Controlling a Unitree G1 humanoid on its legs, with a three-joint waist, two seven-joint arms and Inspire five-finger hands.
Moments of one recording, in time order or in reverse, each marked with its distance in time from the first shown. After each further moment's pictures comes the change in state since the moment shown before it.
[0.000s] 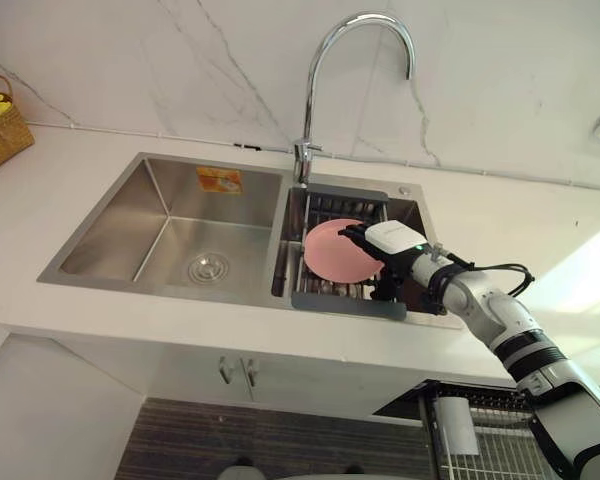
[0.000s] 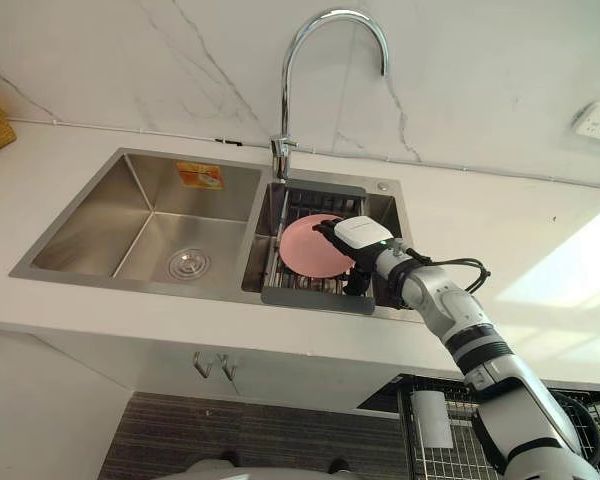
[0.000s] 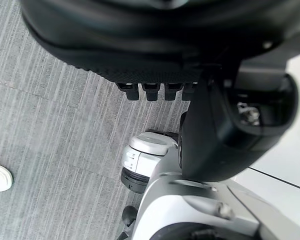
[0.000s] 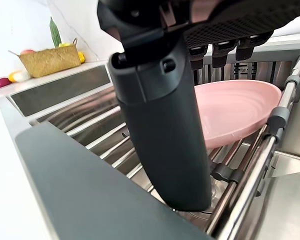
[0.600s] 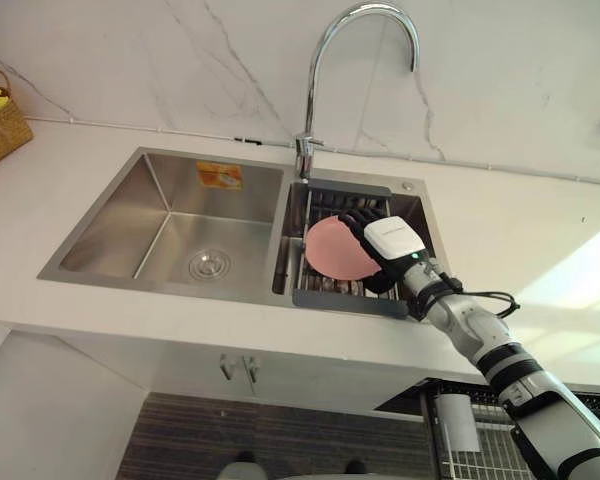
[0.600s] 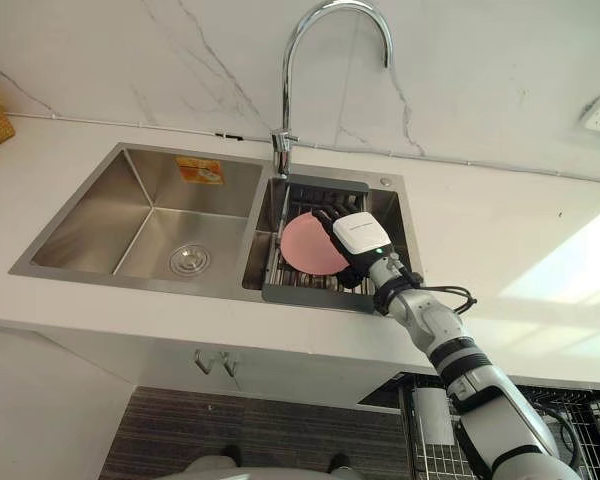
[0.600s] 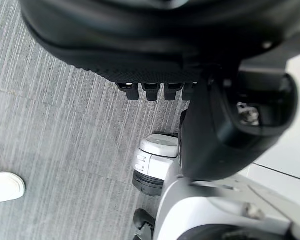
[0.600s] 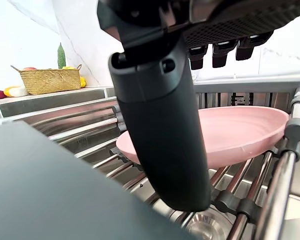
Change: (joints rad) left arm -0.002 0.003 -0.036 0.004 0.026 0.000 -0.003; right arm 0.063 0.098 0.004 0.063 -0.152 0.078 -0.394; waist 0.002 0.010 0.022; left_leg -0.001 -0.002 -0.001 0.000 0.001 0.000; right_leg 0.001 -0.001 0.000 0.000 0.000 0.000
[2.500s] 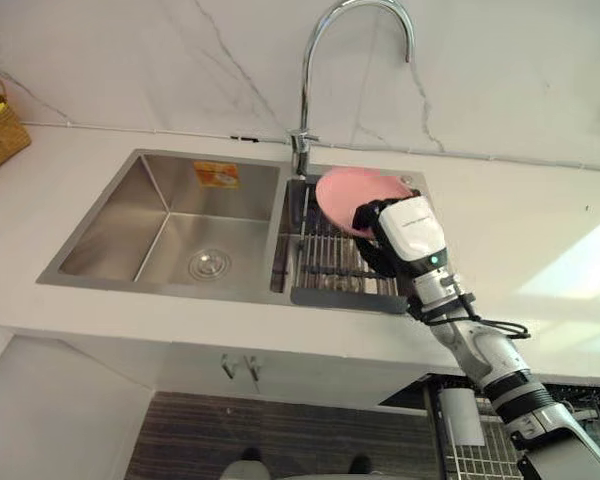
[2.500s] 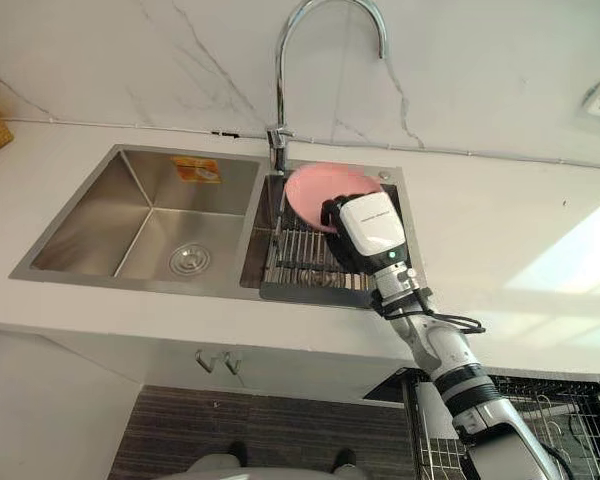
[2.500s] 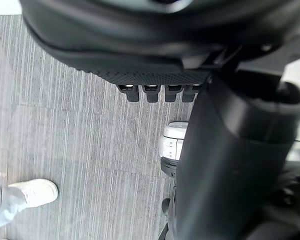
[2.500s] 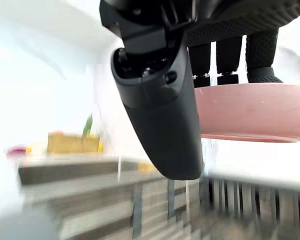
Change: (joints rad) left arm 0.005 -0.037 -0.061 0.042 0.070 -0.006 -0.057; right arm 0.216 0.005 -0.212 -0.396 -0.027 -0.027 -0.290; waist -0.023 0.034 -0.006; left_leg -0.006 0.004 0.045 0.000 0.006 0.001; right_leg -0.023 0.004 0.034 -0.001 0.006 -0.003
